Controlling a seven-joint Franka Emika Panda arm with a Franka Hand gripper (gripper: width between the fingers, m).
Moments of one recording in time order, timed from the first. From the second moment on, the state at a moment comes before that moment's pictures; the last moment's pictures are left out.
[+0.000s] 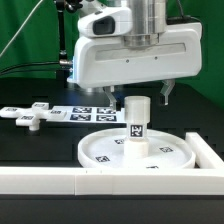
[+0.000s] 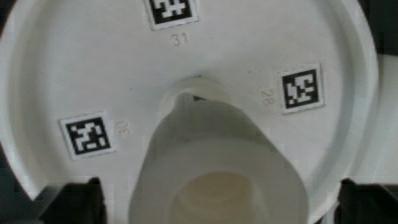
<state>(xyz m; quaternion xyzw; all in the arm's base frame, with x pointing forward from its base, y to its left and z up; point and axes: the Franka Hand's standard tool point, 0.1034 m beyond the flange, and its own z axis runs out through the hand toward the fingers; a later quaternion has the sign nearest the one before) 0.566 0.039 0.089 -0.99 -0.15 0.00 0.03</state>
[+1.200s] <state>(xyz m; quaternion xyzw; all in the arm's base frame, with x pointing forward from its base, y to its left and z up) 0.559 0.041 0.082 -0.81 -0.58 0.00 0.02</state>
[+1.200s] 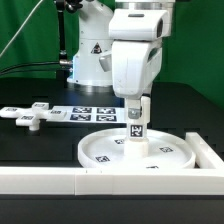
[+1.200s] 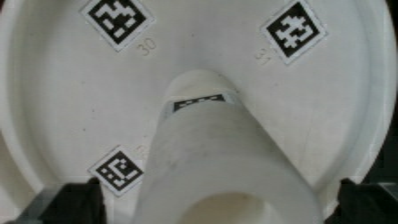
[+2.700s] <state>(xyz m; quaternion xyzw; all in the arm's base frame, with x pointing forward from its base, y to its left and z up) 0.558 0.040 0.081 -0.95 -0.31 0.00 0.02</state>
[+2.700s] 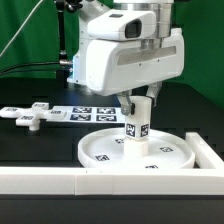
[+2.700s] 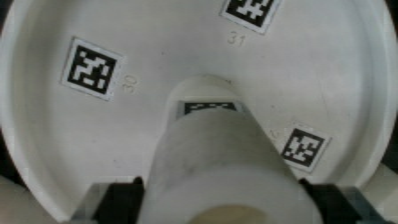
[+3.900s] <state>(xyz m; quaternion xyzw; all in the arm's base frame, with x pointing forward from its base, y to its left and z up) 0.555 0.042 0.079 -0.94 0.34 0.02 0.04</state>
